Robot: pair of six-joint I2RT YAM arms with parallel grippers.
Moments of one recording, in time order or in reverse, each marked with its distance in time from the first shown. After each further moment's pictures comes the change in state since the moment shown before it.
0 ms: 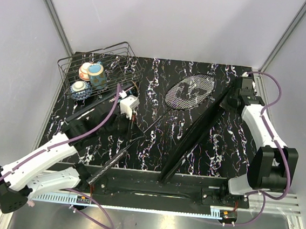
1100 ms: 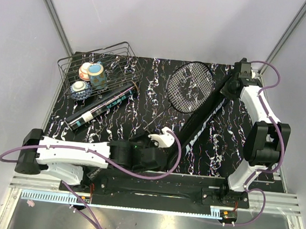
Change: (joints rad) left arm -0.673 0.367 0.153 -0.181 -1.312 0.346; right arm -0.022 0.298 0.323 -0.079 0.034 0.098
